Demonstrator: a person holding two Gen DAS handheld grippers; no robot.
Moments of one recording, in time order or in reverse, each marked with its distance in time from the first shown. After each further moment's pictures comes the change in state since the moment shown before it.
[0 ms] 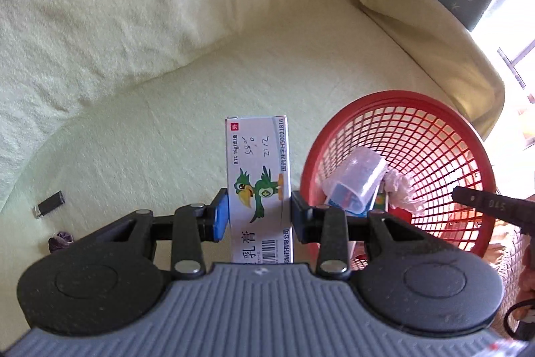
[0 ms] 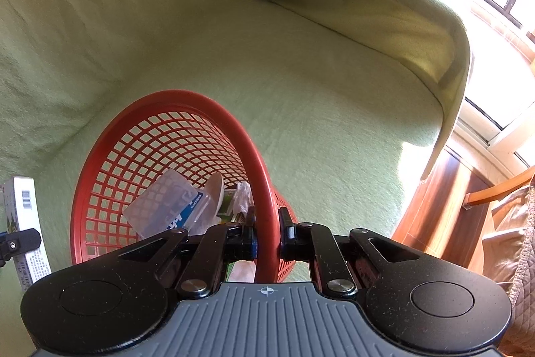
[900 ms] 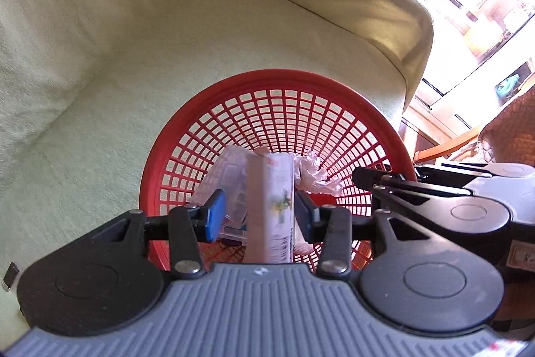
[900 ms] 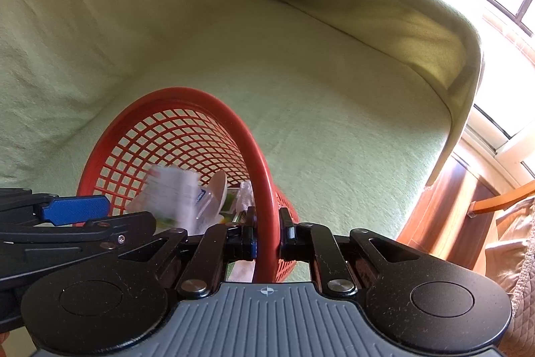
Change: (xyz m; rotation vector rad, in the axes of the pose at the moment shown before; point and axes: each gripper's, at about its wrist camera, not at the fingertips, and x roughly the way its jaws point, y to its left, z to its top) left arm 0.030 -0.113 0.008 0.294 0.069 -0.142; right arm 0.002 -0.004 0.003 -0.017 0.003 0.025
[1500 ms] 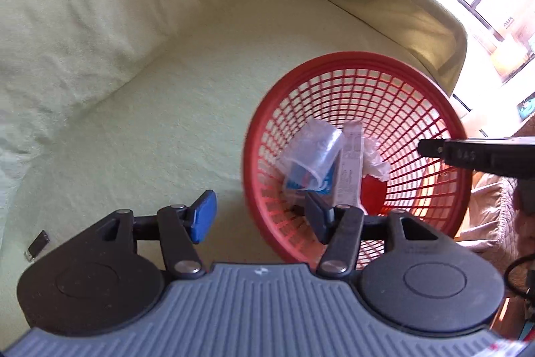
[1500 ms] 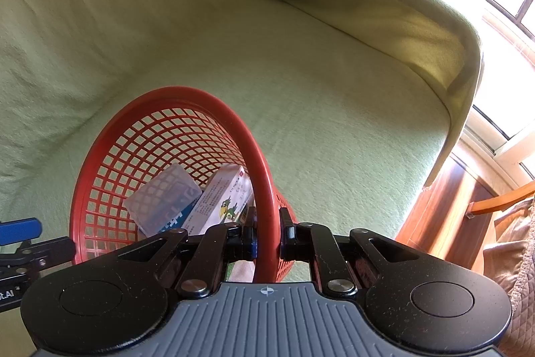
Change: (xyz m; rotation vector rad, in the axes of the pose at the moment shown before) left arm -0.032 0.072 -0.052 -0.097 -0.034 0.099; right arm -0.002 0.002 -0.002 0.009 -0.002 -0.007
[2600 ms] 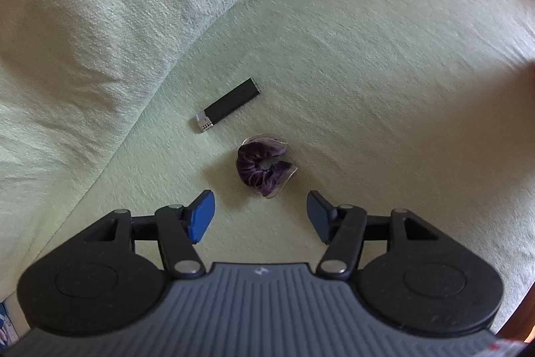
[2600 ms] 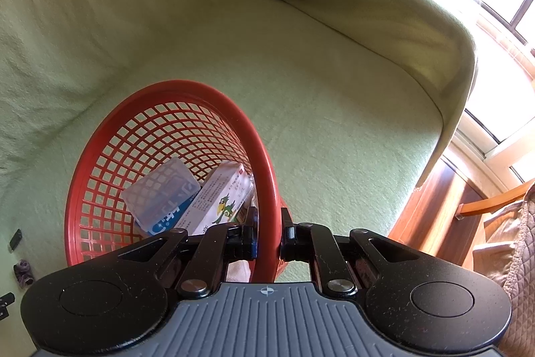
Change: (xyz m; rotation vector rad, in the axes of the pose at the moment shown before) left arm 0.032 0.238 -0.172 -0.124 0.116 0.394; right arm -0.001 0.009 -0.003 -0.005 0.004 -0.049
